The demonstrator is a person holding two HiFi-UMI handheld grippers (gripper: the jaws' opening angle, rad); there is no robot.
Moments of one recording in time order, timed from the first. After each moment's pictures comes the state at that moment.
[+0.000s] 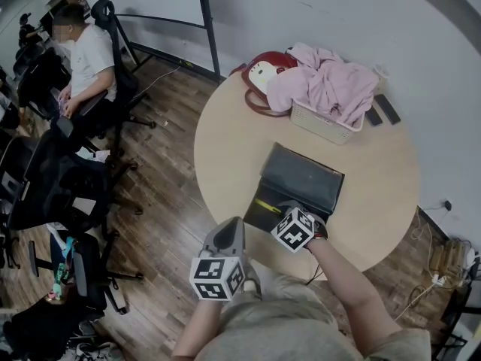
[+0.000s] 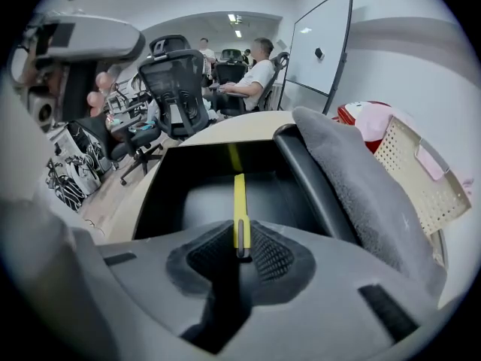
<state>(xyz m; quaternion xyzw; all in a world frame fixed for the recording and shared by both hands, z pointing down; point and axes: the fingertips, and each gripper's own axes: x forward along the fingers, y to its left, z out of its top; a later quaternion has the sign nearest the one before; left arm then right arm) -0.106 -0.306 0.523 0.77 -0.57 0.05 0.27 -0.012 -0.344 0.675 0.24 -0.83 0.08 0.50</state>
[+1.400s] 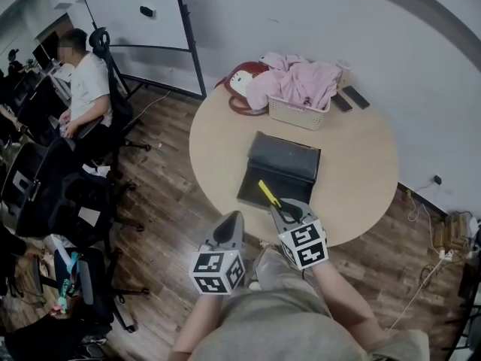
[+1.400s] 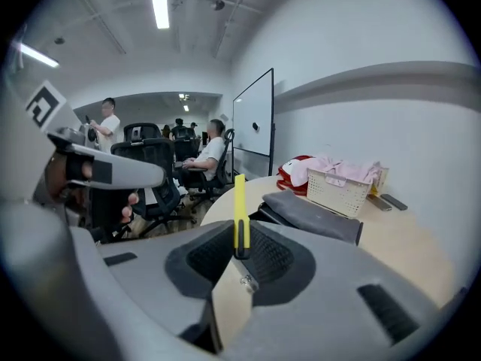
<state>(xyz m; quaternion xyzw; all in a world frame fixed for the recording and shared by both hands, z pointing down) -0.088 -0.217 0.467 0.82 -0.53 0.03 0.21 0.005 -0.245 0.512 0.46 -0.85 0.09 0.23</state>
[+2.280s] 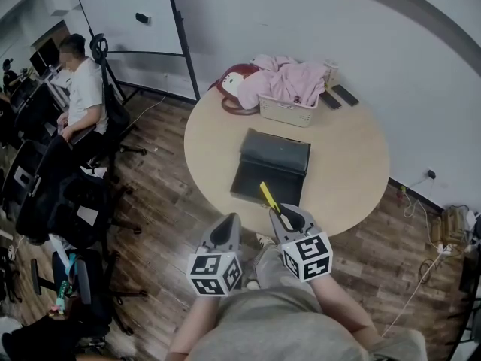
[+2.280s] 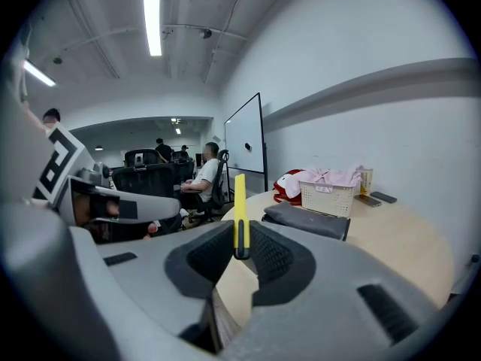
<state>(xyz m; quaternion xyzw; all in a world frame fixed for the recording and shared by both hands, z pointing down) -0.079 -0.176 0.463 0.83 -0.52 0.02 0.19 0.017 -0.184 0.471 0.49 -0.86 0.10 0.14</state>
